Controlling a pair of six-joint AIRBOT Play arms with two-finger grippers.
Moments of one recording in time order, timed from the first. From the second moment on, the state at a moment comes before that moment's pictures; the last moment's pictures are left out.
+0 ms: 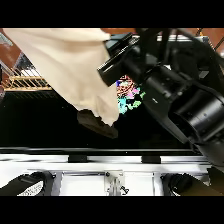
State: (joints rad) left arm -0.21 -1.12 1.64 1.13 -0.43 -1.17; right arm 0.82 -0.99 1.38 1.01 -0.46 -1.30
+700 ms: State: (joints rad) left arm -0.26 -1.10 1.64 1.13 -0.48 -1.09; right arm 0.68 -1.01 1.40 0.52 -0.39 -0.79
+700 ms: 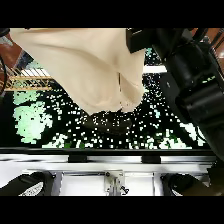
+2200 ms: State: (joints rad) left arm -0.27 -1.09 1.64 1.16 -0.50 -1.09; right arm 0.83 -1.28 1.34 1.30 -0.51 -1.40
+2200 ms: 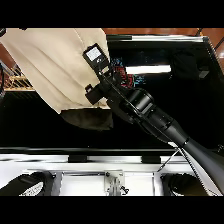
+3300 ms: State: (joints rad) left arm -0.27 -1.09 1.64 1.16 -0.50 -1.09; right arm 0.79 -1.19 1.37 1.07 -0.47 -1.32
